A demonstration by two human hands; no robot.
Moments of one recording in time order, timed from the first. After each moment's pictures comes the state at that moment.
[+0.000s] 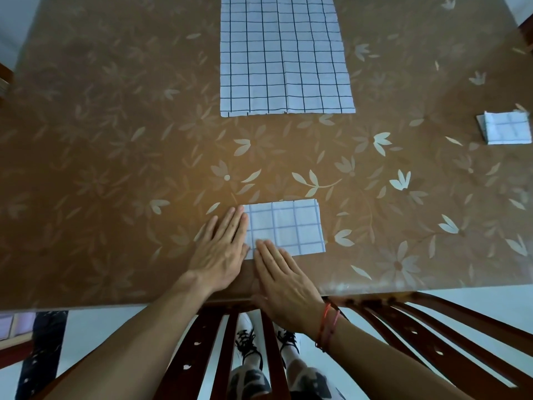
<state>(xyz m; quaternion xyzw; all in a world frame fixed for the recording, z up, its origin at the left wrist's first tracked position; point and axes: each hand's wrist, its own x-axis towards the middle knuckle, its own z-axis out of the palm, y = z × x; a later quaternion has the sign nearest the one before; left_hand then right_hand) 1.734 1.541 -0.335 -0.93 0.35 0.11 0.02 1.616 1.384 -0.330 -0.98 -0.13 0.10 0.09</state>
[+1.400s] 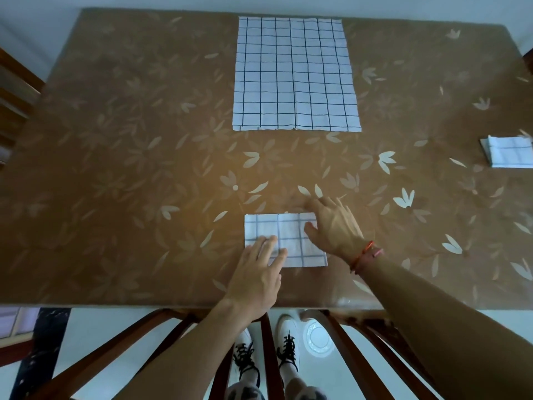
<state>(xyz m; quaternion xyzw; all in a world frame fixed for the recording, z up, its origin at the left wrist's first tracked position) 1.685 1.492 -0.306 -0.92 0.35 0.15 -0.12 1.720 1.282 -0.284 -0.98 0.06 0.12 0.14</state>
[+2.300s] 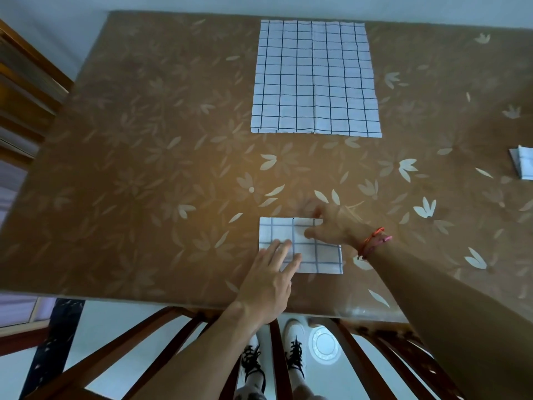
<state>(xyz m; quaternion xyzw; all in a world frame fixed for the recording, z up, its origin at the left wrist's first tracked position) 1.685 1.497 -0.307 -0.91 0.34 0.17 -0.15 1.761 1.287 -0.283 -0.92 0.09 0.30 0.24</state>
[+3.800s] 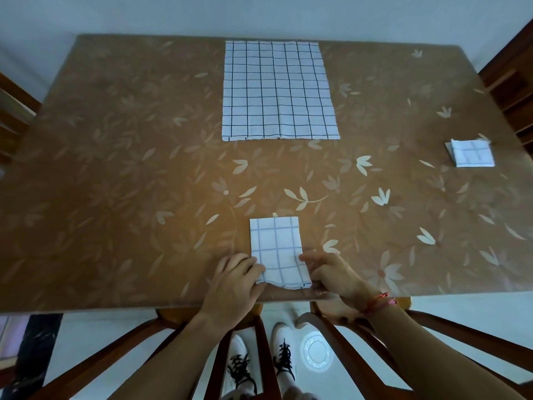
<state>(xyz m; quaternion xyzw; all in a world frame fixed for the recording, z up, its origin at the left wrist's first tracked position) 1.667 1.526 -0.310 -0.91 0.36 0.04 -0.20 1.625 1.291 -0.275 -0.71 0.30 0.27 0.58</state>
